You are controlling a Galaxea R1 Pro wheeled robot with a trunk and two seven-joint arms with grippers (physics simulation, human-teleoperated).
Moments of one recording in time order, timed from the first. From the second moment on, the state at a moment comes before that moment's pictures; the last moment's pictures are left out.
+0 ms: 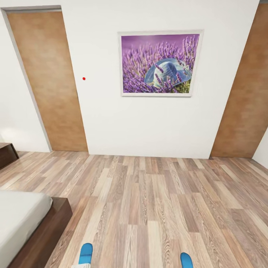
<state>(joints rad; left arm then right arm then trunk) -0.31 0.06 -0.10 -0.19 0.25 -0.20 -0.18 -0.31 -0.10 -0.03 -0.10 -0.26 -0.11 0.20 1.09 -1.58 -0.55</state>
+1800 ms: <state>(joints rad) -0.31 0.06 -0.10 -0.19 0.25 -0.20 -0.18 -0.31 -0.10 -0.03 -0.10 -0.26 -0.11 0.20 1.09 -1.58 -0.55</state>
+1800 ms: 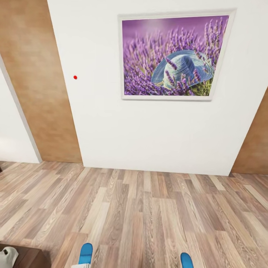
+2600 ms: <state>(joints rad) -0.31 0.06 -0.10 -0.19 0.25 -0.20 -0.18 -0.31 -0.10 -0.03 -0.10 -0.26 -0.11 0.20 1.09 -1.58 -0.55</state>
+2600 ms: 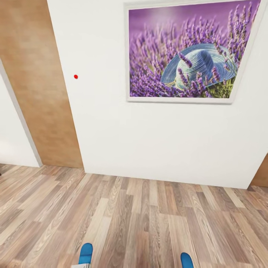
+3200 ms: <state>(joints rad) -0.31 0.06 -0.10 -0.19 0.25 -0.20 -0.18 -0.31 -0.10 -0.03 -0.10 -0.26 -0.11 0.20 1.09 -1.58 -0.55</state>
